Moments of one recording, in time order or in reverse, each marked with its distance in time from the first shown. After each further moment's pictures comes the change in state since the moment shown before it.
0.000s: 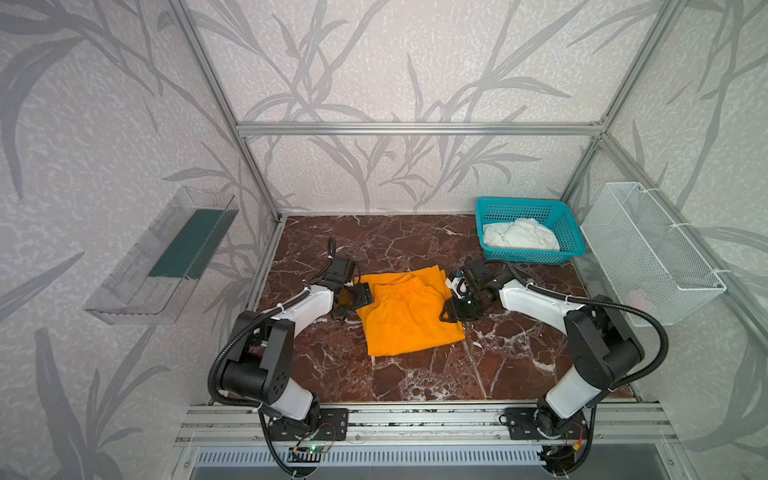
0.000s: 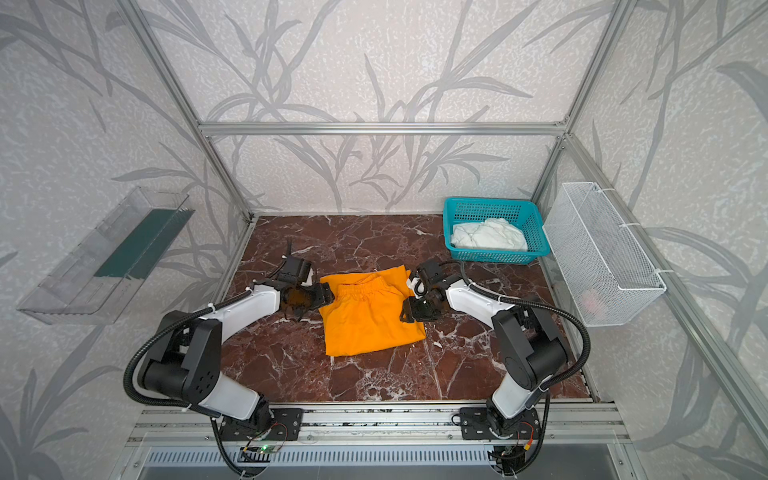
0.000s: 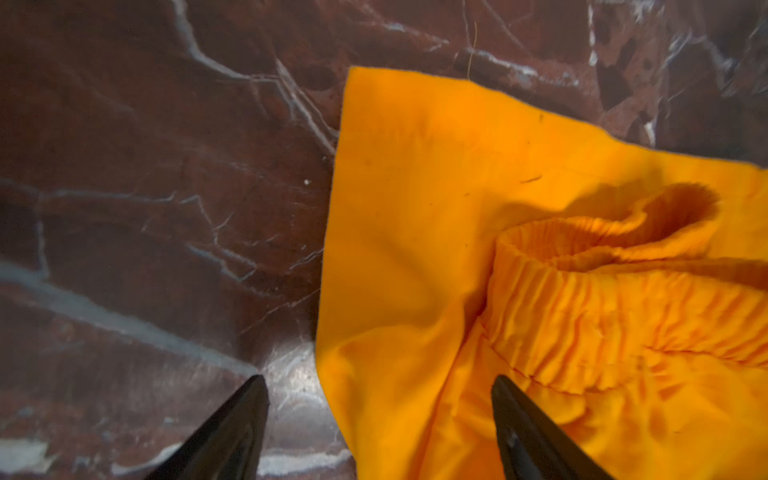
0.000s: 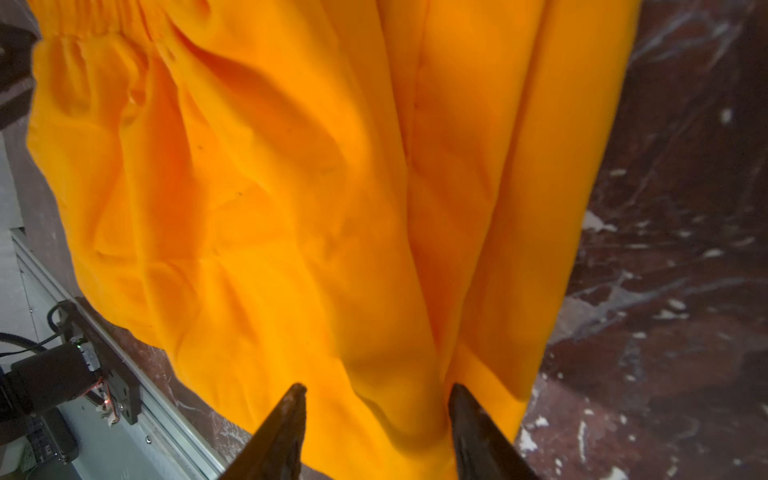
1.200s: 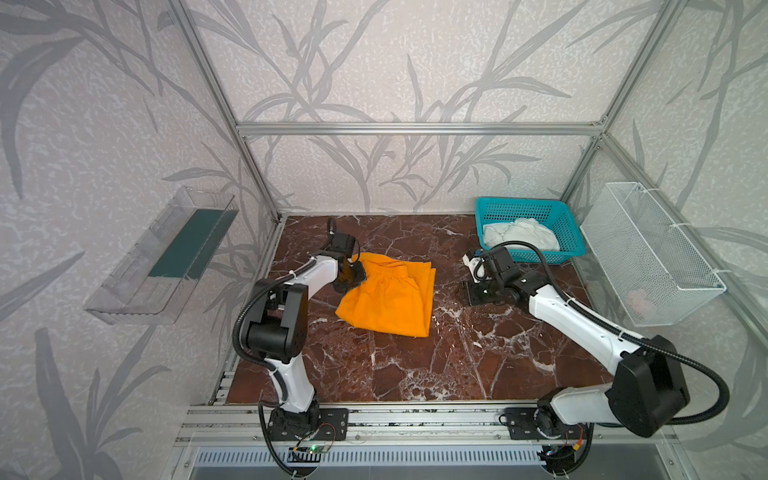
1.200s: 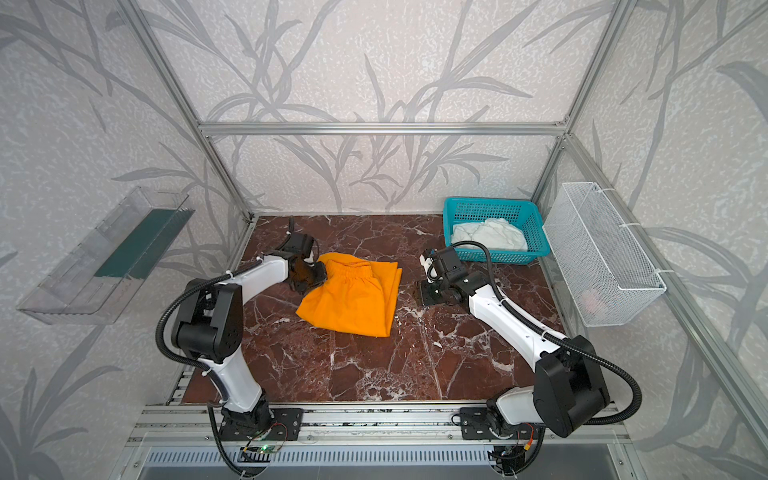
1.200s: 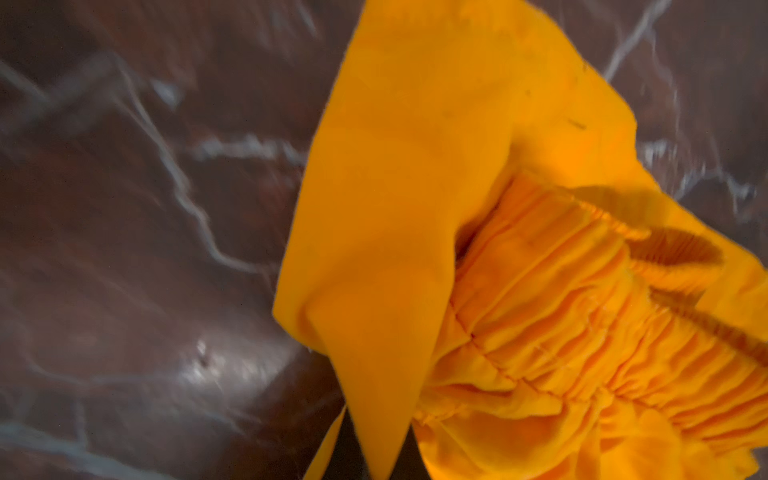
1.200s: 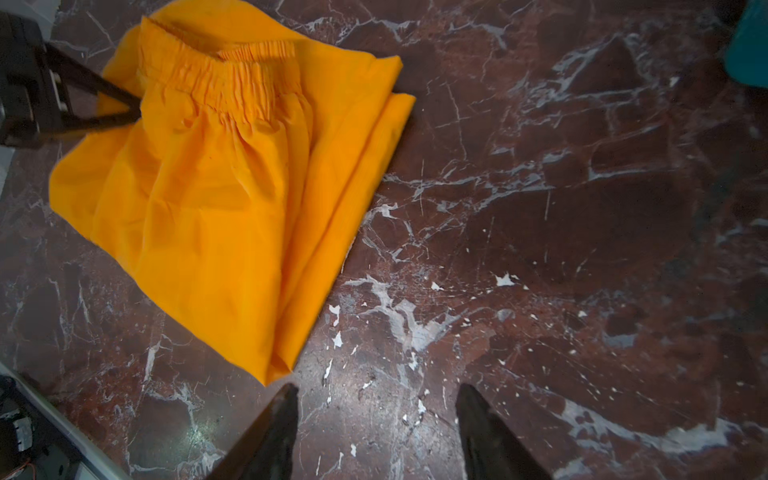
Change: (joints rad) left arm 0.104 0.364 0.451 -0.166 -0.079 0.041; right arm -0.031 -0.292 0.003 -0.034 0.262 -0.075
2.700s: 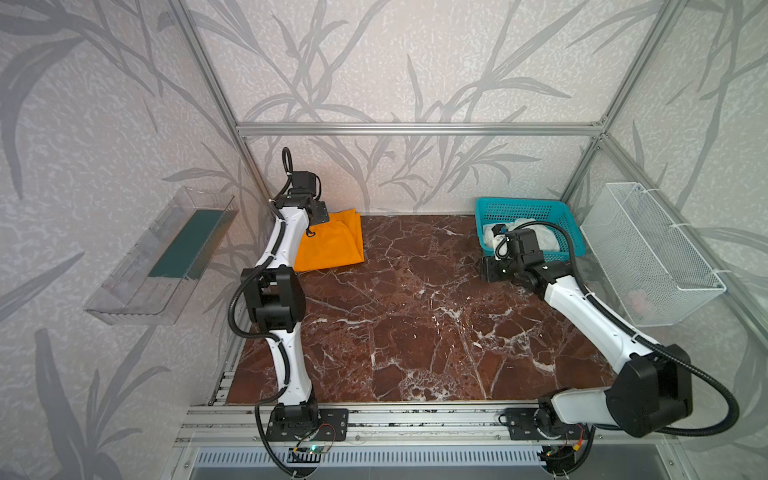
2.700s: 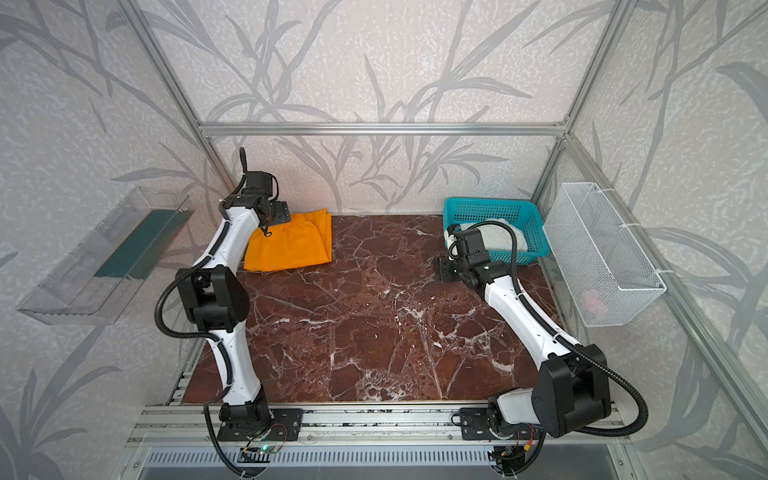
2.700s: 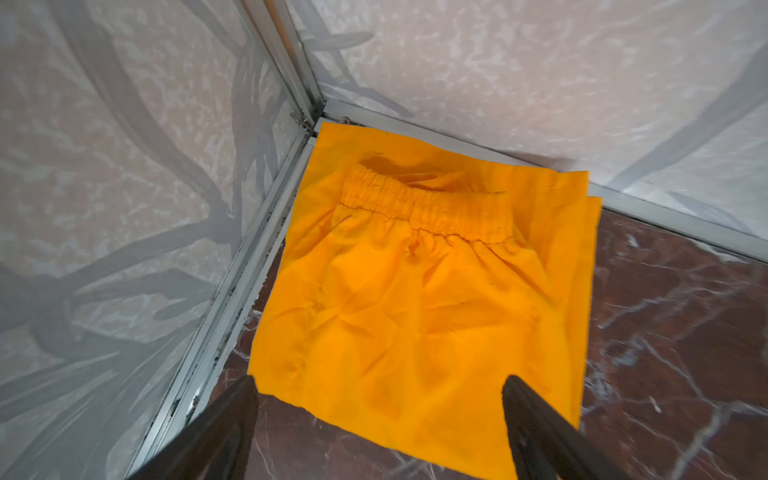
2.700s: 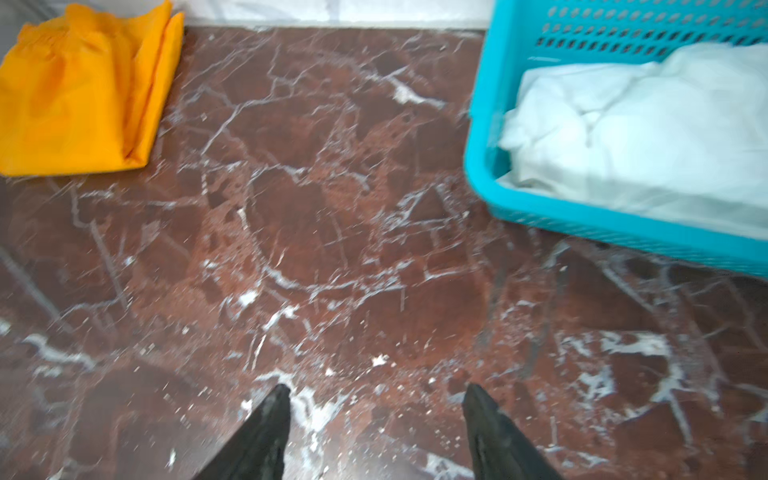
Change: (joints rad) left arm 0.176 0.177 0.719 -0.237 -0.317 0.286; right arm -0.209 0.047 0.148 0.051 0.143 -0.119
